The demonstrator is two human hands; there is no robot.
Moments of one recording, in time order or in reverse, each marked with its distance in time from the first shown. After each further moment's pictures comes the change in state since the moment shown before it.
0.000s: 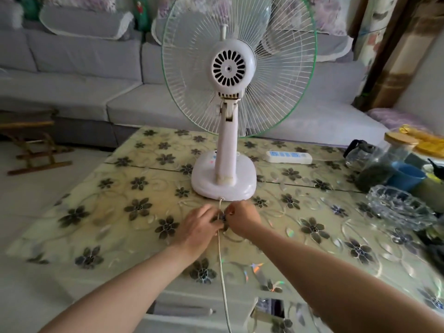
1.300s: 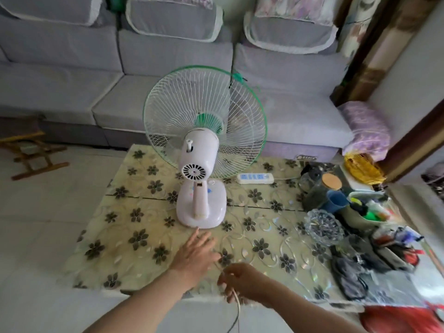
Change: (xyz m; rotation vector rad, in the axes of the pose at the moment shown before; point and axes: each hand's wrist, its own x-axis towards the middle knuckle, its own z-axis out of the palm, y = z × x) left_hand 0.063 0.109 -0.219 0.057 -0.582 0.078; right_hand -0.153 -0.056 -0.244 0.447 -0.673 0.239
